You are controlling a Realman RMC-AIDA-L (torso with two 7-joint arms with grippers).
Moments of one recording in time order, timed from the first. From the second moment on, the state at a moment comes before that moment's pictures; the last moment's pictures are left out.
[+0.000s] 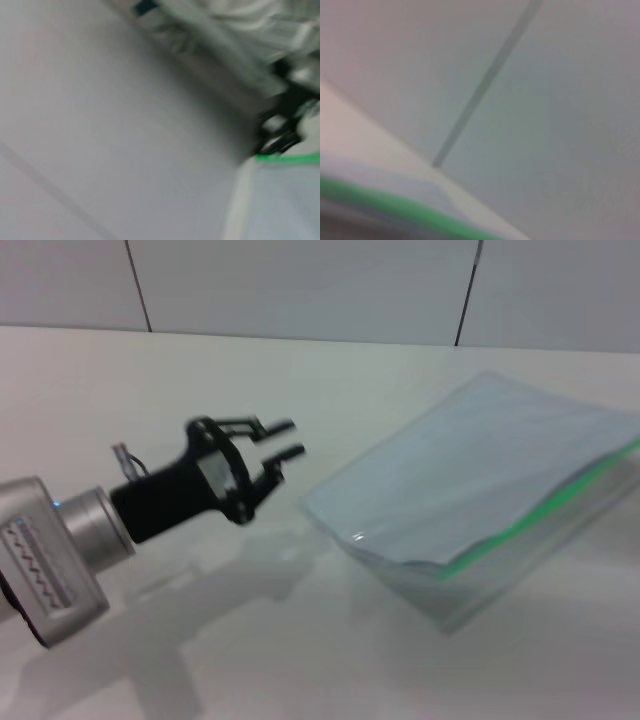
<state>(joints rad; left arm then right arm) -0.58 -1.99 2.82 0.00 -0.60 1.52 0.23 0.58 2.04 0.60 -0.23 -2.38 -1.11 0.09</state>
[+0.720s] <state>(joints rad) -0.47 -2.02 2.61 0.01 -0.98 1.64 -0.02 0.41 2.04 0.80 -0.02 -2.29 -1.65 0.11</state>
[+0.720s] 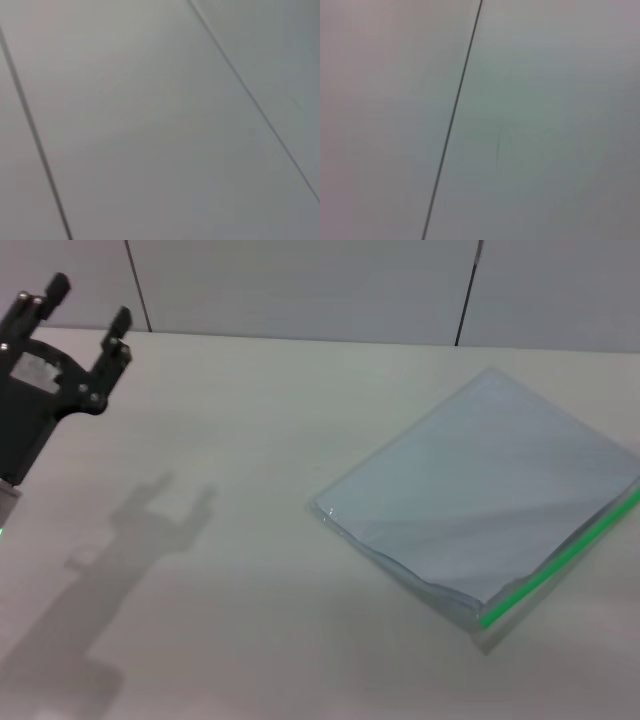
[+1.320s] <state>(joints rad) -0.45 -2.03 2.61 0.01 -1.06 1.69 -0.09 0.40 2.04 0.78 0.04 -2.29 -1.73 0.12</state>
